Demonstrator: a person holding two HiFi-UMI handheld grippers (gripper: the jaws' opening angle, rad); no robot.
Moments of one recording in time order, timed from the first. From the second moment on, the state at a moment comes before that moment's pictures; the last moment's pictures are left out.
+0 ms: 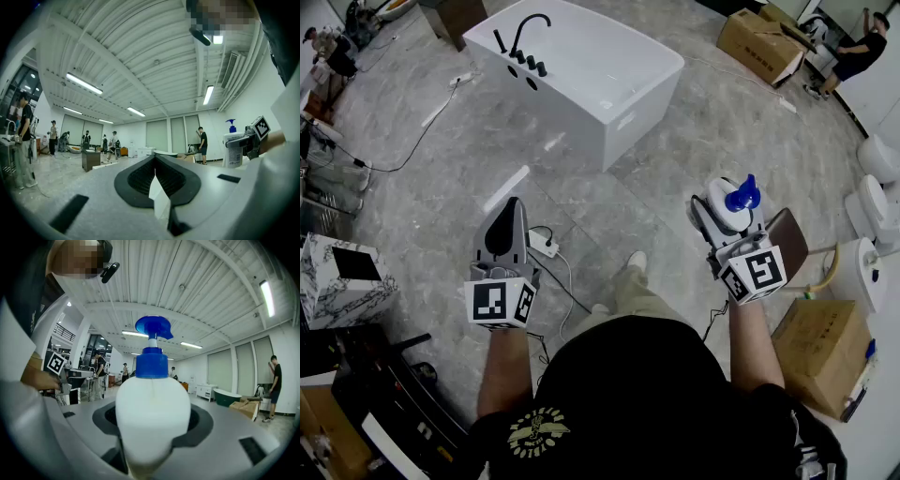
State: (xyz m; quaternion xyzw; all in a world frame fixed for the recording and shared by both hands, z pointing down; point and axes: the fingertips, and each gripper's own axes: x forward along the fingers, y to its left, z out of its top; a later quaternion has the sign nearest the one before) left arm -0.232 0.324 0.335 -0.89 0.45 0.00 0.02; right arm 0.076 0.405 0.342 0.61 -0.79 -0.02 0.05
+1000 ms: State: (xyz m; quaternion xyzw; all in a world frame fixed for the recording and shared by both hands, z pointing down) left arm -0.149 0.201 0.350 -0.90 0.44 -0.05 0.02; right arm 0.152 0.271 0.370 0.59 -0.81 0.01 0.03
